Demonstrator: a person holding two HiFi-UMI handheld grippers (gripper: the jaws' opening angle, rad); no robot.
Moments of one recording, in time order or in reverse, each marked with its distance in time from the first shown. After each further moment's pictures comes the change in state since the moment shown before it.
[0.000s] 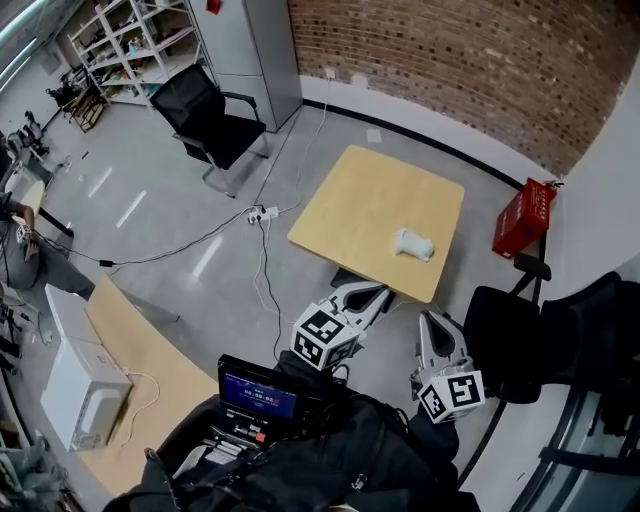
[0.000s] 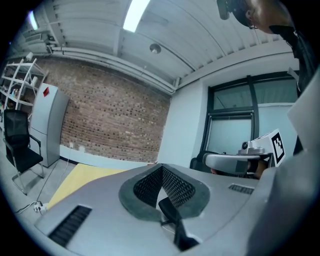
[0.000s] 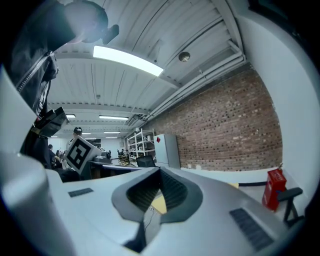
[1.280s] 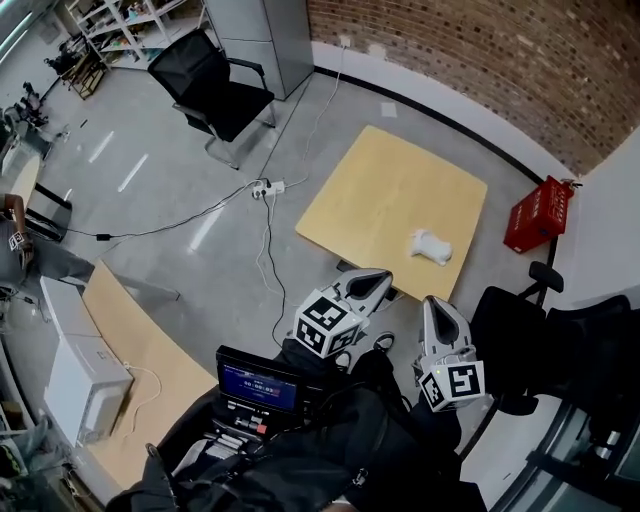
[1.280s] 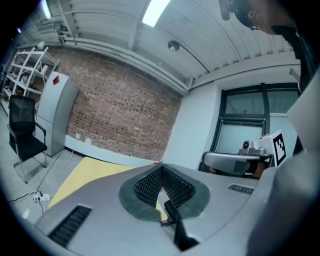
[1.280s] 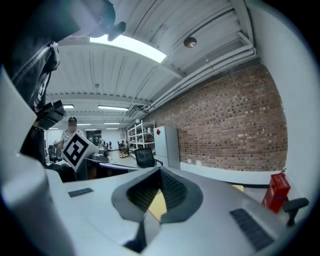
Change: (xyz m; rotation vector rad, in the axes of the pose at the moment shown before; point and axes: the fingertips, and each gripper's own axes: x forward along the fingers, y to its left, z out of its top) left arm 0.030 0.102 -0.002 -0.120 0.026 0.035; right arm 0.111 -0.022 -0.010 -0.048 0.095 0.003
